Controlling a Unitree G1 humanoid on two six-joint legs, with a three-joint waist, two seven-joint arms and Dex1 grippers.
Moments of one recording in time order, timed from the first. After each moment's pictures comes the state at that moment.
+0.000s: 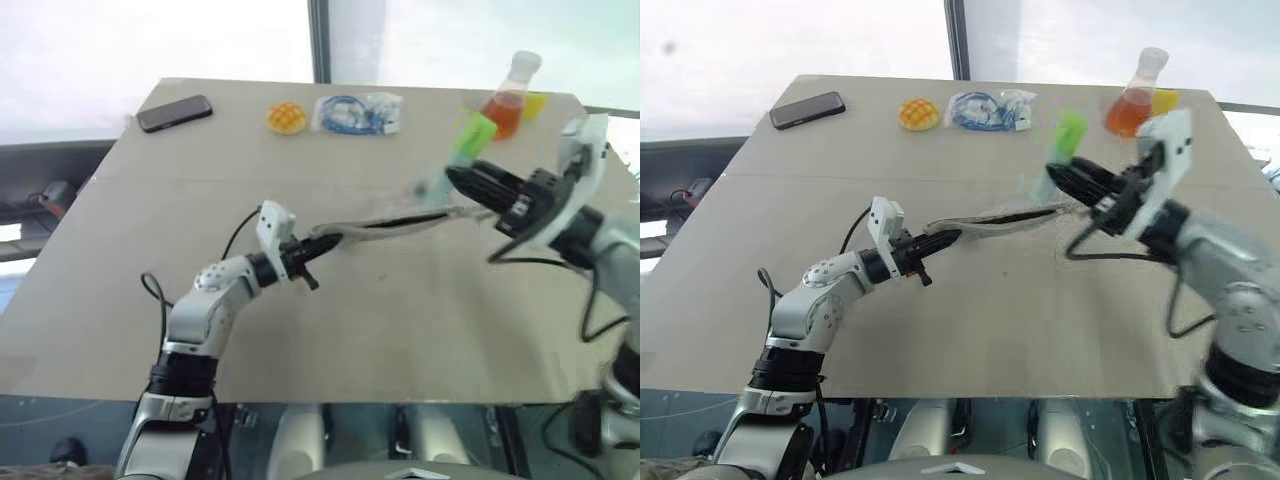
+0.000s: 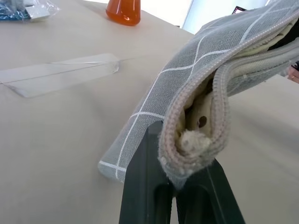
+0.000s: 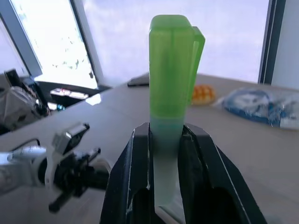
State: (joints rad) left arm -0.35 0.43 -0.02 -0.02 -0.48 0.41 -0.83; right arm -0.45 -0.68 -0.43 -0.55 0.93 1.13 0.51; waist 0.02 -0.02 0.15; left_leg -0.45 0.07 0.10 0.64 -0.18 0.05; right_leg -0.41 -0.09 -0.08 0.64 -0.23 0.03
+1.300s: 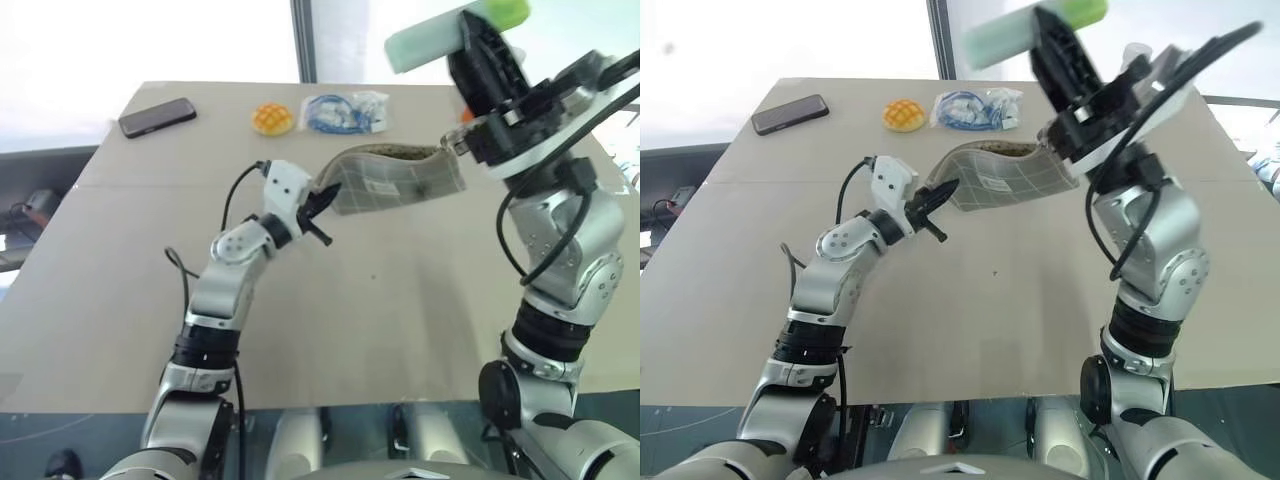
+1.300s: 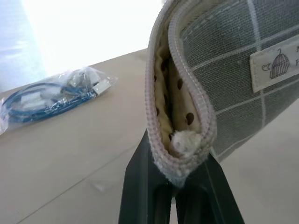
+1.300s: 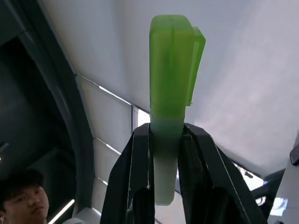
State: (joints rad) left arm -0.51 0.33 -0.04 0.01 -0.22 0.25 -0.56; right arm -0.65 -0.07 -0.23 -0.42 1.94 0.61 -0.39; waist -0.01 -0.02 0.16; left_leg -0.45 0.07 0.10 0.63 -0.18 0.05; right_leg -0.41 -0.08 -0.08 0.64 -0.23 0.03
